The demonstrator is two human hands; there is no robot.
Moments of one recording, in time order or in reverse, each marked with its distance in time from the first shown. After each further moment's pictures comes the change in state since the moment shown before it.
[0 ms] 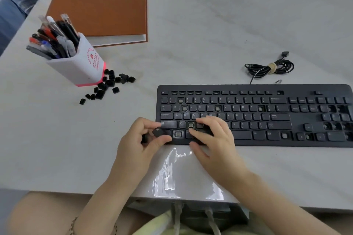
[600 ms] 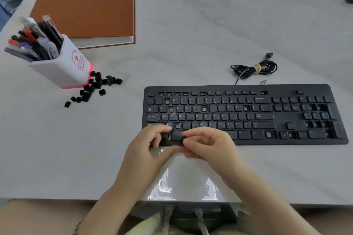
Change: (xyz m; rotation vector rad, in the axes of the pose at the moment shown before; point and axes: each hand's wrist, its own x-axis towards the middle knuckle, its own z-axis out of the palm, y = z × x) left_hand -0.007 0.000 0.029 0.144 -0.080 0.193; right_hand 0.013 -0.027 -0.054 1.093 -0.261 0.773
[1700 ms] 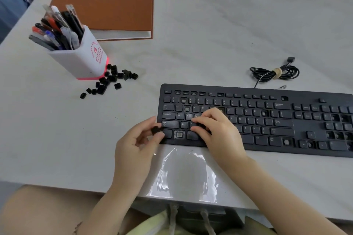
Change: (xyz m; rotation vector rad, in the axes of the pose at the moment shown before) left_hand -0.004 -0.010 -0.018 -0.264 0.268 -0.293; right_hand 0.058 0.033 -0.002 -0.997 0.290 -0.761
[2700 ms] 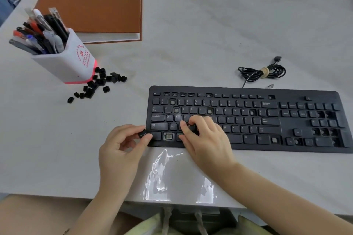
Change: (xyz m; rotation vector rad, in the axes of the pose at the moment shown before) left_hand 0.004 -0.014 0.000 0.032 0.102 0.146; right_hand -0.012 0.005 0.005 -0.386 0.095 -0.323
